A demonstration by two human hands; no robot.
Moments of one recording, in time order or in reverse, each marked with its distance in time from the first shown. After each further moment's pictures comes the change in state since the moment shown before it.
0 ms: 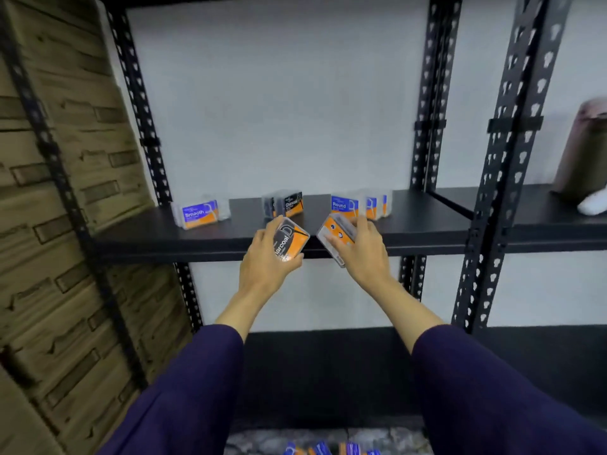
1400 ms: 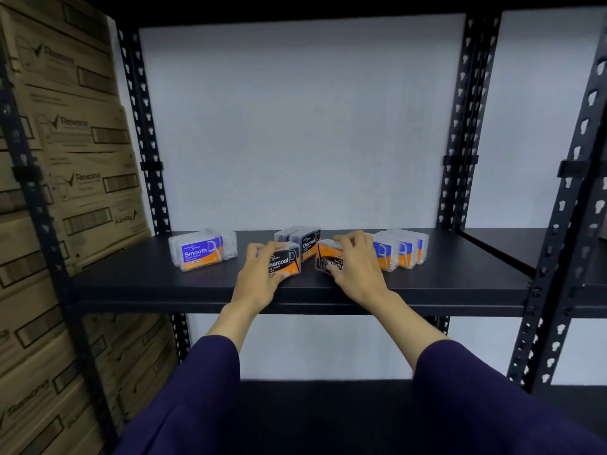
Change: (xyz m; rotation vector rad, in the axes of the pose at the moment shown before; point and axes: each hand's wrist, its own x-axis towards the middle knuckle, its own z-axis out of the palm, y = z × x) left_hand 0.112 -0.076 0.003 -0.009 -0.080 0.000; right_hand 0.106 -0.007 0.075 -0.323 -0.024 -0.314
